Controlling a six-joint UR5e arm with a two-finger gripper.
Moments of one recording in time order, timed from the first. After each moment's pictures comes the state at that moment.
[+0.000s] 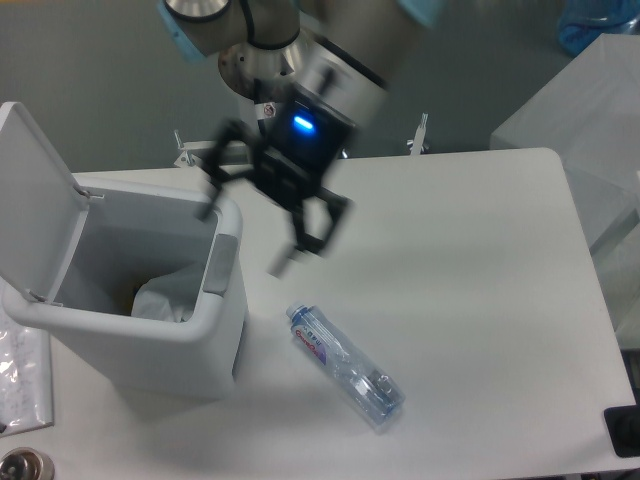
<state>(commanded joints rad) 2.61 -1.90 -1.35 -1.16 0.75 0.76</state>
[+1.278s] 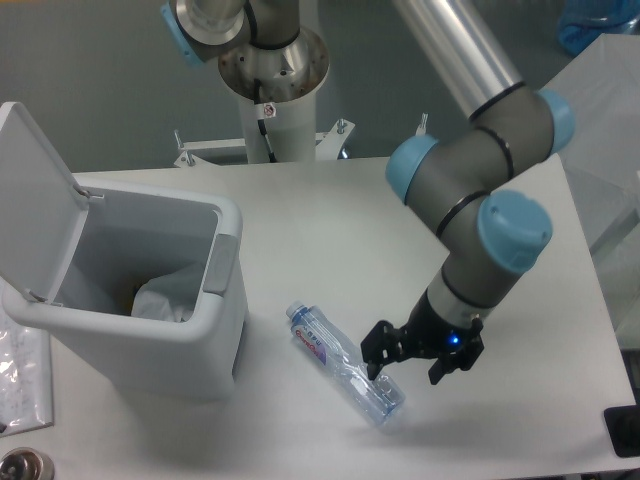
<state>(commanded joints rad) 2.56 -2.21 -1.29 -1.18 1.27 0.44</state>
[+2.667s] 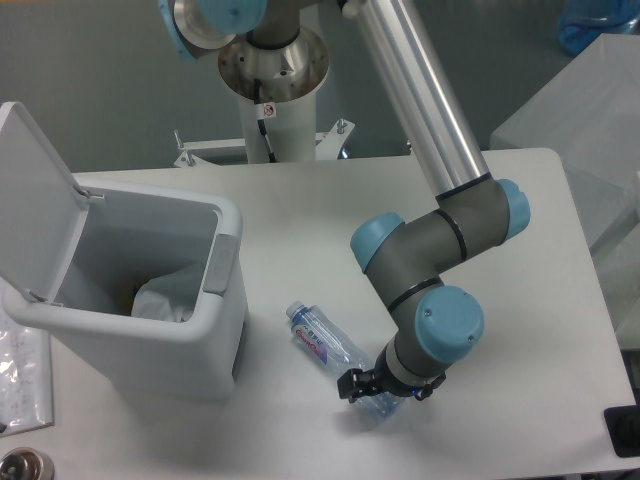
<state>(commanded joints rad) 2.48 -2.35 -1.26 -1.17 1.42 0.32</state>
